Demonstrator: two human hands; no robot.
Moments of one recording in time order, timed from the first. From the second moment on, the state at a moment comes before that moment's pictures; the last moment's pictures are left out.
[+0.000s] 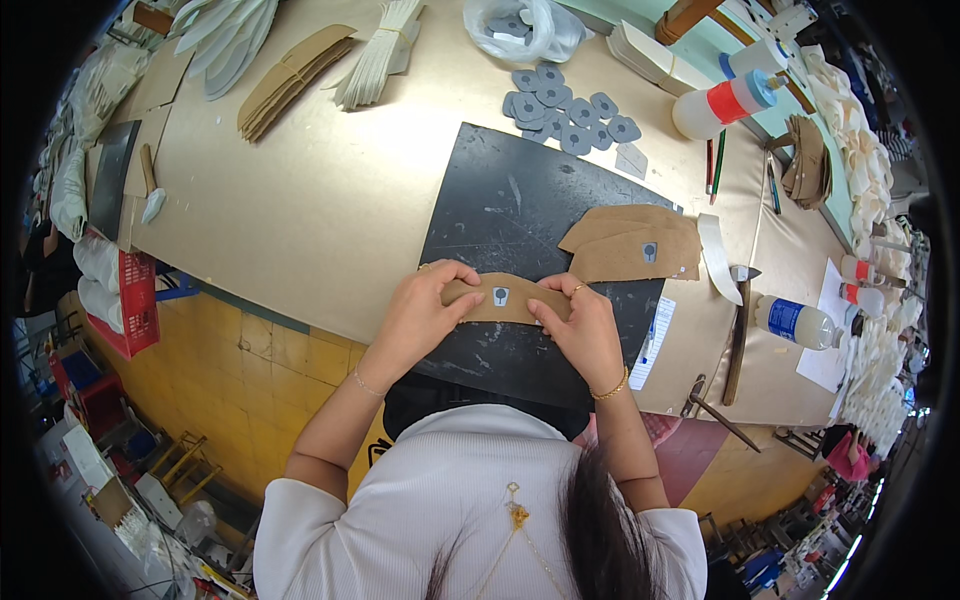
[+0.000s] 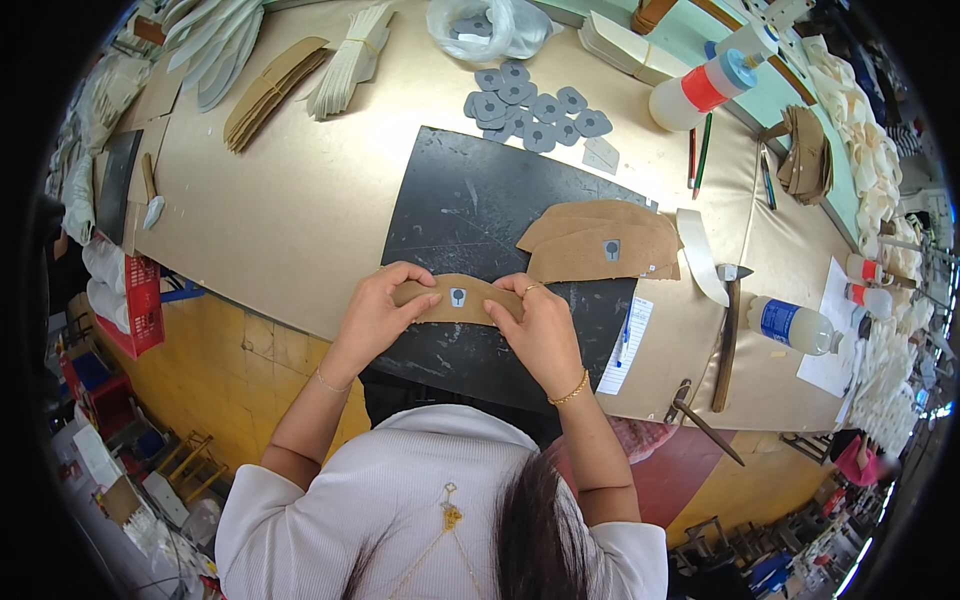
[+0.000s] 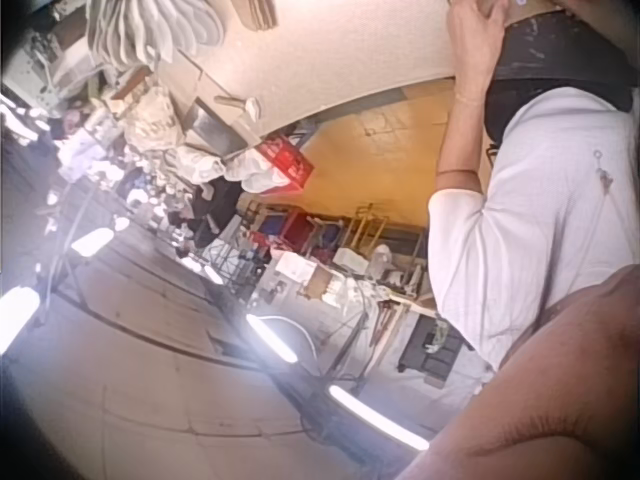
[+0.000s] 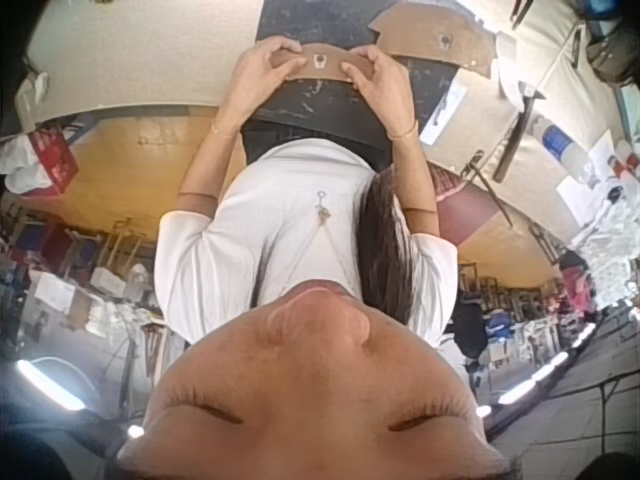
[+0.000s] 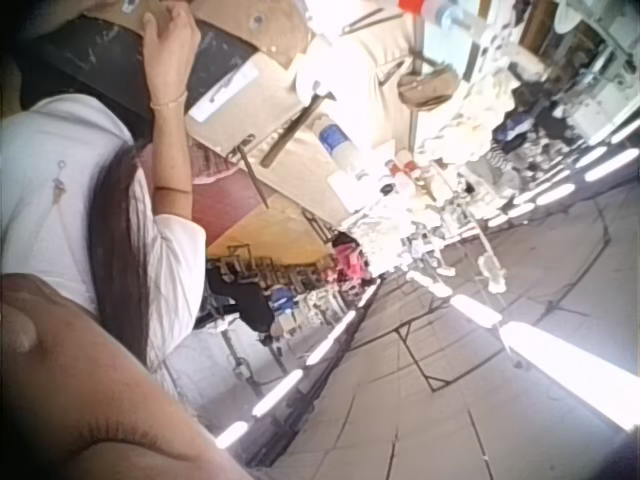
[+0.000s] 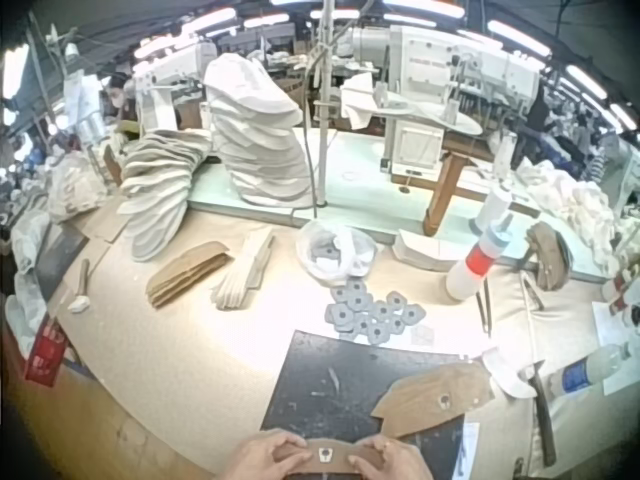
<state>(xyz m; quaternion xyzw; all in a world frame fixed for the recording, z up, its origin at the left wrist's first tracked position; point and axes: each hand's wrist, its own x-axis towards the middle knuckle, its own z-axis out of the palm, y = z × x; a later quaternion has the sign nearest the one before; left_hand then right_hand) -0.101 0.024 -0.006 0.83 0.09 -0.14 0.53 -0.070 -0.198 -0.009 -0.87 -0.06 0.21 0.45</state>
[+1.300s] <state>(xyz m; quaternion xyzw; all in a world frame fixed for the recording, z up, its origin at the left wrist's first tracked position) -0.133 0.014 -0.038 0.92 -0.27 0.14 0.24 -0.084 -0.176 0.005 -0.93 -0.36 0.00 0.13</state>
